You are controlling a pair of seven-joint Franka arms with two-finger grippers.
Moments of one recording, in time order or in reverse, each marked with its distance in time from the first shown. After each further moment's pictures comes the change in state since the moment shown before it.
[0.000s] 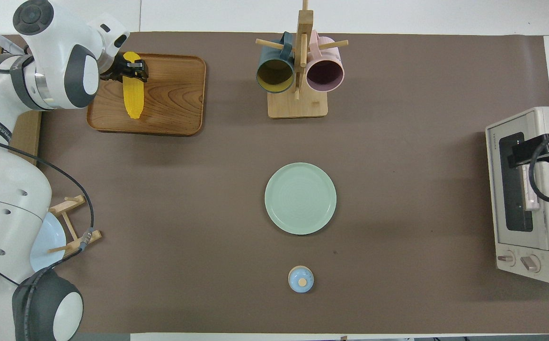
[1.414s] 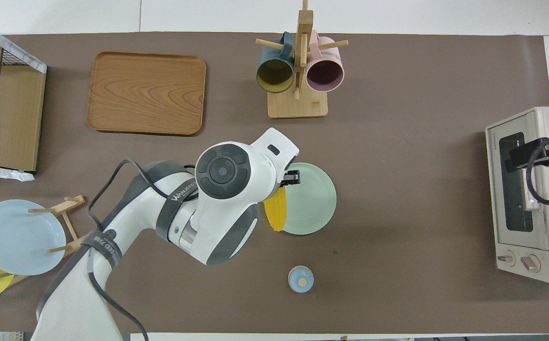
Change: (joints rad) left arm -0.614 -0.591 -0.012 -0.765 -0.081 0.222 -0.580; right arm 0.006 -0.001 0.002 0.000 0.000 -0.032 0.000
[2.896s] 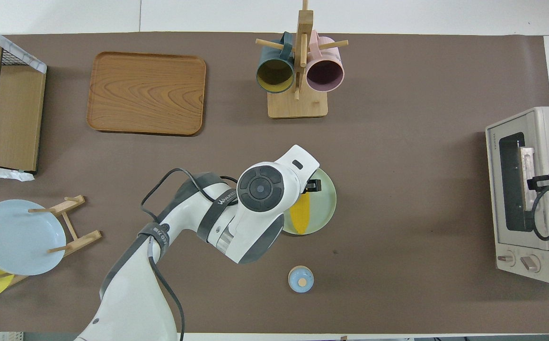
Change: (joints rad) left arm 0.105 -0.075 0.032 0.039 0.000 -0.122 0.005; right arm -0.195 -0.143 -0.014 -0.510 -0.025 0.499 -0.246
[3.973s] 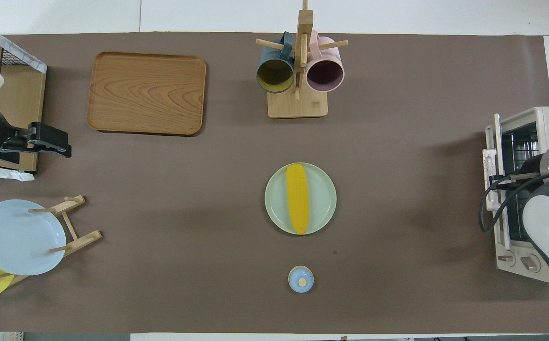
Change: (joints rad) left arm 0.516 -0.180 0.000 0.210 0.084 -0.619 0.505; right arm 0.118 0.036 0.016 -0.048 0.002 0.041 0.146
